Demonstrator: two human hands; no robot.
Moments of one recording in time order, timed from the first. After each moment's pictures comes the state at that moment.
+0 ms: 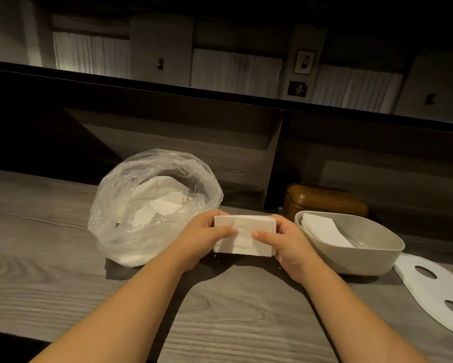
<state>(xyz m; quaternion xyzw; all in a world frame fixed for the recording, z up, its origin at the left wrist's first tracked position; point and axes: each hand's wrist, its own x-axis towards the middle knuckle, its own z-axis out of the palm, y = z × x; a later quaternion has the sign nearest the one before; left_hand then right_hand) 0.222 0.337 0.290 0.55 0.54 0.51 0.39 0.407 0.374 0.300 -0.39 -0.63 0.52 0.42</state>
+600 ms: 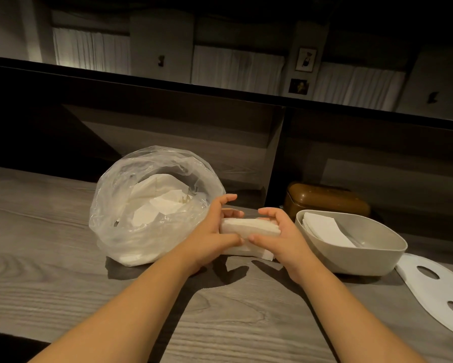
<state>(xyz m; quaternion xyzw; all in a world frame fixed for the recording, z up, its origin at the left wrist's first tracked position) 0.229 0.333 0.292 0.63 0.45 0.50 0.39 0.406 0.379 0.296 -0.41 -0.70 0.42 0.41</state>
